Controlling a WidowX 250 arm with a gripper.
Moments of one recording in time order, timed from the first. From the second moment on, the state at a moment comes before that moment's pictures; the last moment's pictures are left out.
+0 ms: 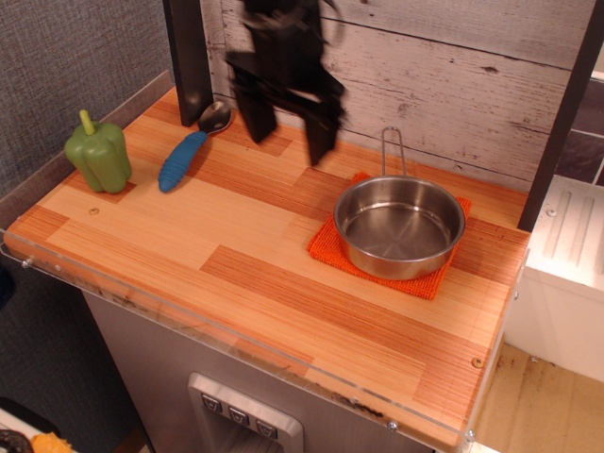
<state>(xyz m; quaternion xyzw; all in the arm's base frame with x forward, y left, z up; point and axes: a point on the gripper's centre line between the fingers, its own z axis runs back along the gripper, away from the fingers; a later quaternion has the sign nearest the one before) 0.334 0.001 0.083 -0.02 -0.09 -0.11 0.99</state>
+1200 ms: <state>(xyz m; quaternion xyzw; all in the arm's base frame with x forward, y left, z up) 0.343 -0.028 0.030 0.00 -0.04 -0.12 0.99</state>
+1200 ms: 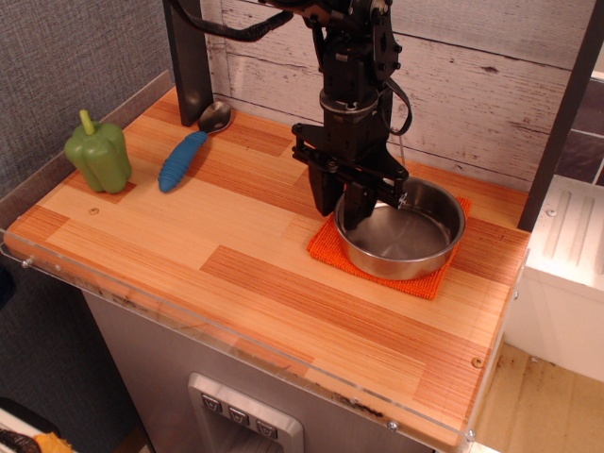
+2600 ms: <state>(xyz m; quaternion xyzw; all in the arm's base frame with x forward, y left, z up) 0.309 0.106 0.084 -0.07 -0.08 0.00 0.99</state>
